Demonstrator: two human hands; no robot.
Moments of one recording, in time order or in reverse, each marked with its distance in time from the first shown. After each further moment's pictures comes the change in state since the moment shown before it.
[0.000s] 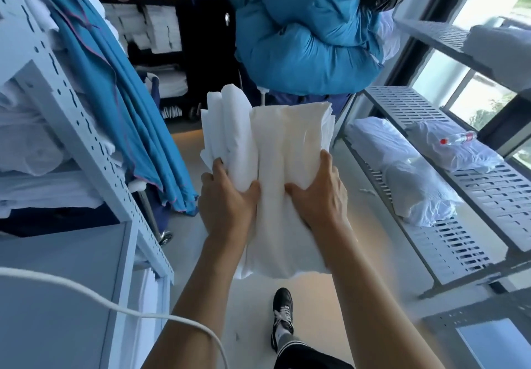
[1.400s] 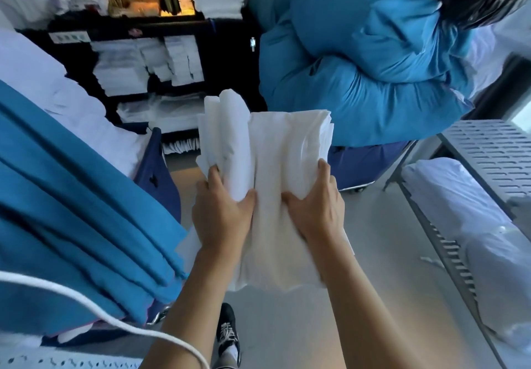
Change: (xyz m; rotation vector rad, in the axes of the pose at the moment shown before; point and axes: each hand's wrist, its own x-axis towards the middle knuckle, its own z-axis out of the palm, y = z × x) left_hand 0.386 0.093 0.257 0.149 0.116 -0.033; right_hand 0.457 0.000 0.212 0.170 -0.135 -0.046
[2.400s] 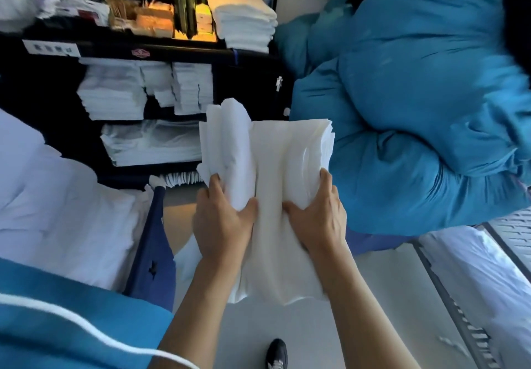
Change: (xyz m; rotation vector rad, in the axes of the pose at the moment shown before) left_hand 0.380 -0.078 0.078 -0.143 0.002 -0.036; right_hand 0.275 -0.177 0.225 -0.130 0.029 -0.030
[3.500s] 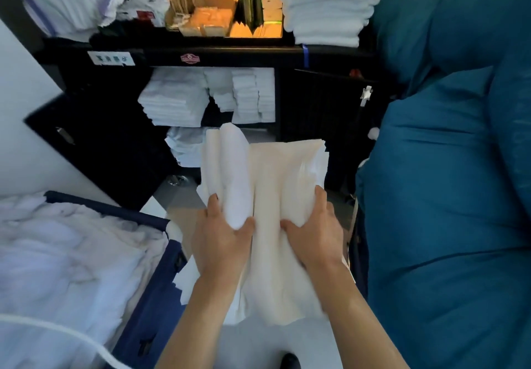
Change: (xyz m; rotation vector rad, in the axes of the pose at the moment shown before) left_hand 0.265 -0.019 0.192 0.284 0.097 -0.349; right_hand 0.312 -0.013 0.229 0.158 -0.454 -0.117
